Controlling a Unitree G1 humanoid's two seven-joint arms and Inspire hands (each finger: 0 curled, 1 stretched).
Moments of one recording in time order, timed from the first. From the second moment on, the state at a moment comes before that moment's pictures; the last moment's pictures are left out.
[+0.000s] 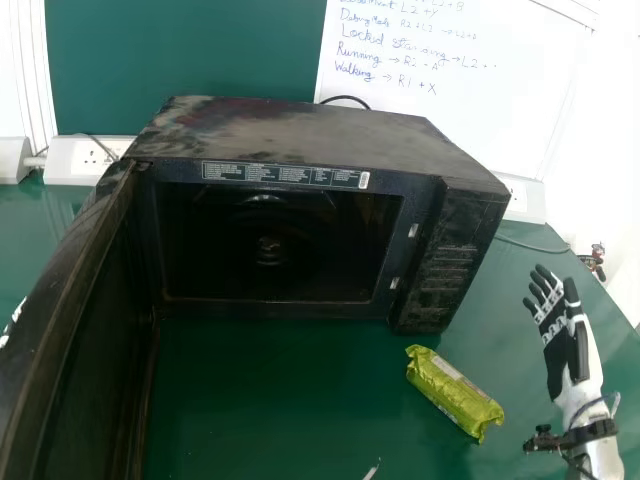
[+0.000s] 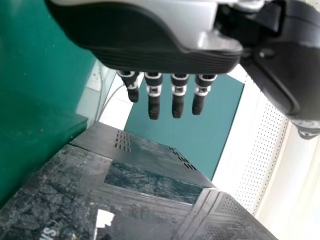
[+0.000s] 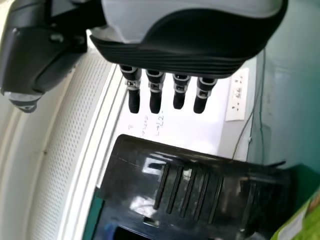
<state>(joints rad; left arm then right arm) 0.03 0.18 0.54 0.25 -0.69 -0.41 -0.70 -0.26 -0.60 -0.46 0.15 0.33 -0.13 0.41</state>
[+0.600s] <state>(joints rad) 0.03 0.18 0.54 0.26 -0.69 -0.41 -0.71 -0.29 -0.67 -0.44 0.18 0.26 -0.15 0.47</state>
